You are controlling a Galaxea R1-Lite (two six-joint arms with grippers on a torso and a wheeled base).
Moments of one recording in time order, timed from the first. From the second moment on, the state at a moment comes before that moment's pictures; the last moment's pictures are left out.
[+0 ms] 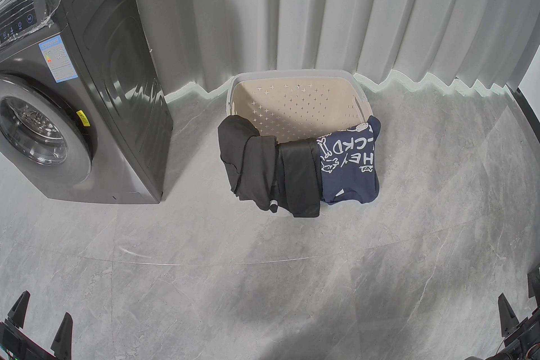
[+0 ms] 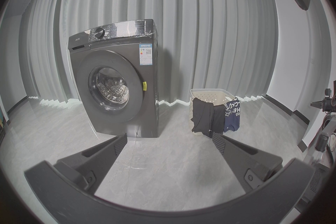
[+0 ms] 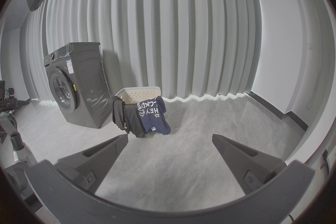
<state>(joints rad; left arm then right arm) 0.00 0.02 -0.02 0.00 0.00 -0.02 0.00 0.02 -0.02 0.00 0.01 0.00</state>
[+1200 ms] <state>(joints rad) 0.00 0.02 -0.02 0.00 0.00 -0.02 0.00 0.02 -0.02 0.00 0.01 0.00</state>
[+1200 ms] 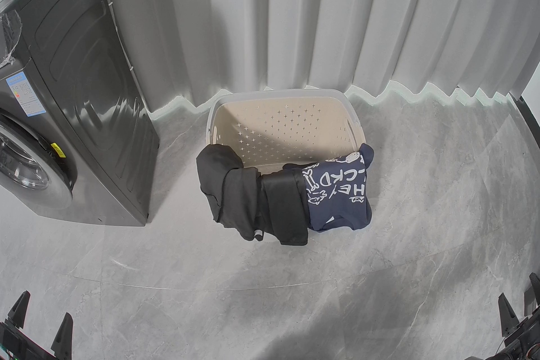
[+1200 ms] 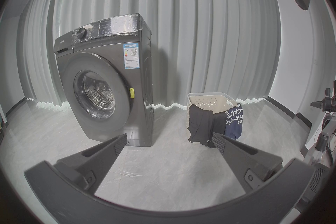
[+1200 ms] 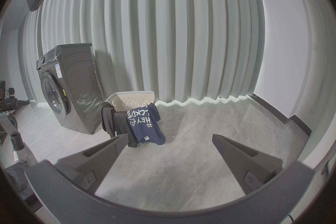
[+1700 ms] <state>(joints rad) 0.00 0.02 -0.02 0.00 0.00 -0.02 0.00 0.02 -0.02 0.00 0.01 0.00</state>
